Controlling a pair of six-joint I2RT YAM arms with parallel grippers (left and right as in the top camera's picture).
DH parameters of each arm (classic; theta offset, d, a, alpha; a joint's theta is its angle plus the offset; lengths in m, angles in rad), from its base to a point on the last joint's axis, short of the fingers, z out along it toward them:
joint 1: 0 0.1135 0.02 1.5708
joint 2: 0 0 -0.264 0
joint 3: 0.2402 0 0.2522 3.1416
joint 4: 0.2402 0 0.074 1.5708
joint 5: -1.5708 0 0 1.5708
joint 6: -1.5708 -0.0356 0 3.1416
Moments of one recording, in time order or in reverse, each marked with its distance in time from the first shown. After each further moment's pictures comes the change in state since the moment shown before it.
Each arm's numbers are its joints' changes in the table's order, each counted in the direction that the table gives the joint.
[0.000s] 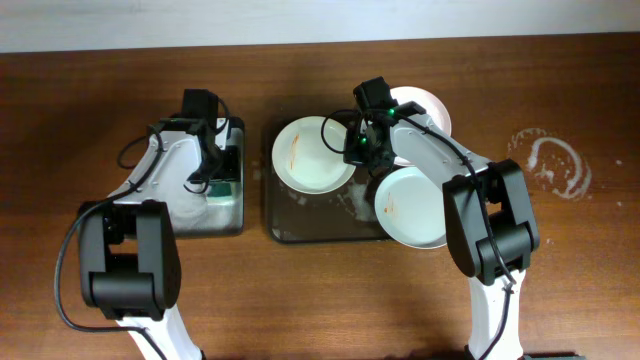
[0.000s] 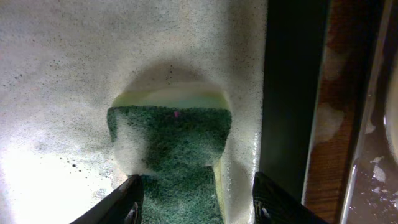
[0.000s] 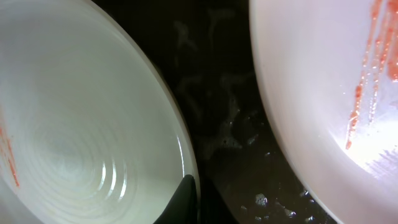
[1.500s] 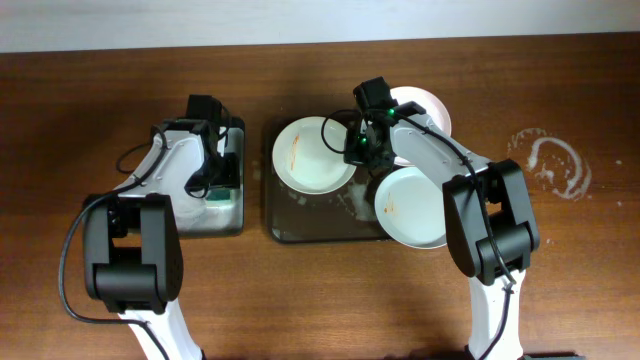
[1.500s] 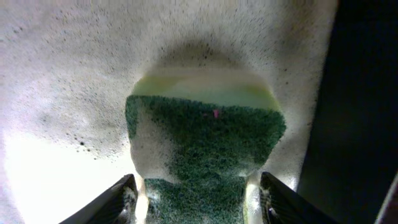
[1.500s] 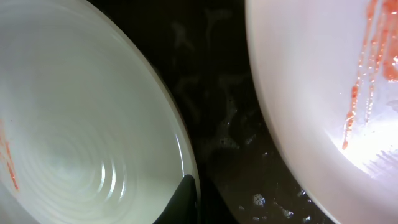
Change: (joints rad) left arm -0.001 -0.037 0.004 0.054 0.066 0.047; right arm 0.000 0.000 0.000 0.000 -0.005 0.000
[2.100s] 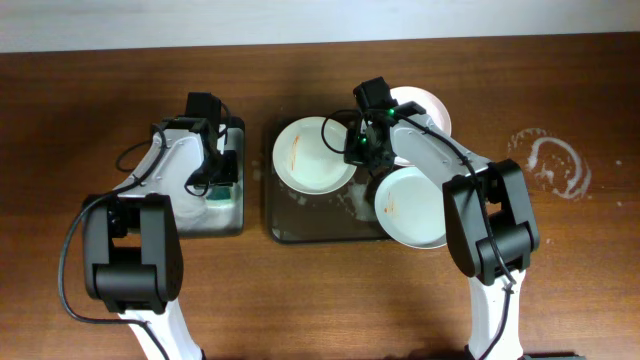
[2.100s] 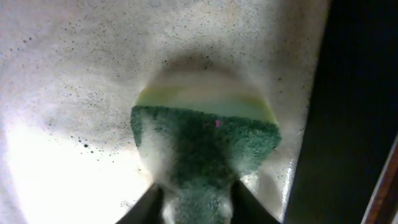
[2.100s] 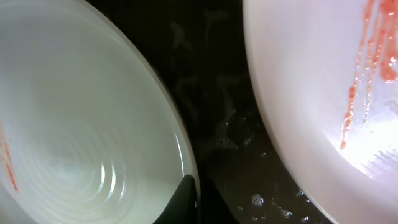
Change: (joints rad) left arm 0.000 0.000 0.012 0.001 -0.003 0.007; right arm 0.000 0.000 0.000 0.000 -0.003 0.000
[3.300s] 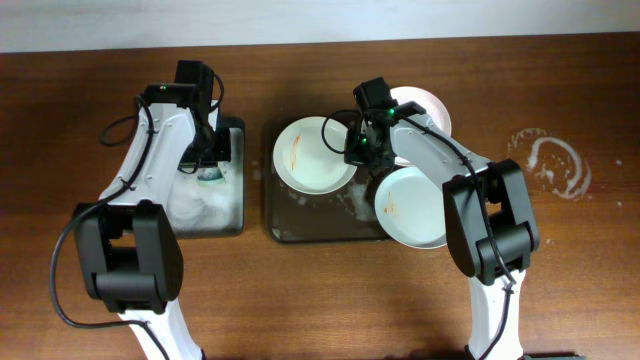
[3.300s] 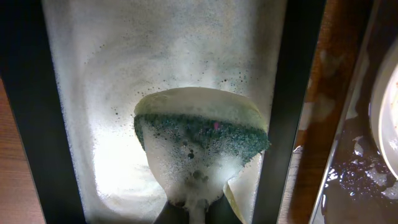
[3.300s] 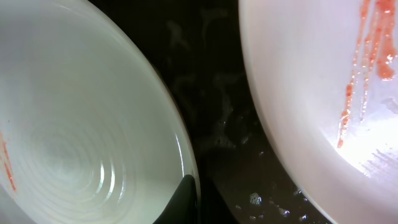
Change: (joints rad) left arm 0.000 0.000 0.267 0.282 0.022 -0.009; right arm 0.000 0.000 0.000 0.004 -0.003 -0.001
